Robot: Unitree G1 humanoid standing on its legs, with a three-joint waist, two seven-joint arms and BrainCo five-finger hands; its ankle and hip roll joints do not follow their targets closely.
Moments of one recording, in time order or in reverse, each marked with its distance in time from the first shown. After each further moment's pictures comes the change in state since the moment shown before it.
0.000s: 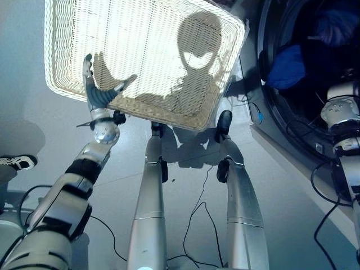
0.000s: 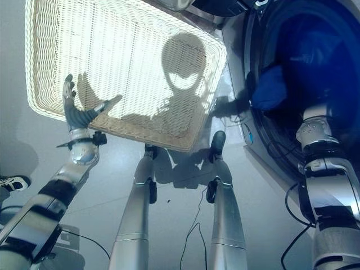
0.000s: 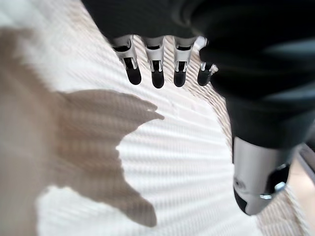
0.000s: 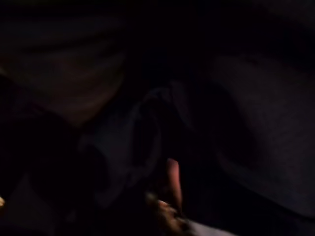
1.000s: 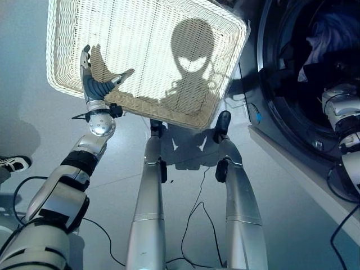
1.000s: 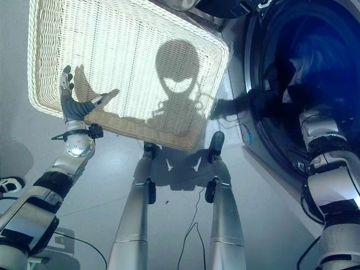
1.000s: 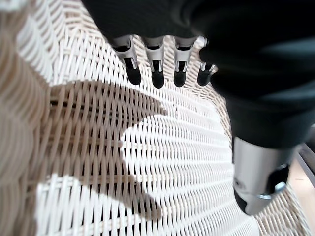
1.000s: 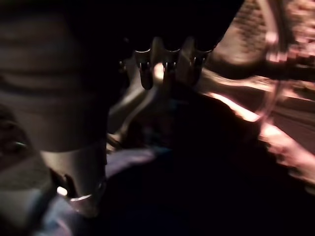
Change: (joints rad) left arm -0.162 0.010 -0.050 0.078 -0.073 0.009 -0.060; right arm -0.192 -0.060 0.374 0.176 -0.875 0.680 -0.023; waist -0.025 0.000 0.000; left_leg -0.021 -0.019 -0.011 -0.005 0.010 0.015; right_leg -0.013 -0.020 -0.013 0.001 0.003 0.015
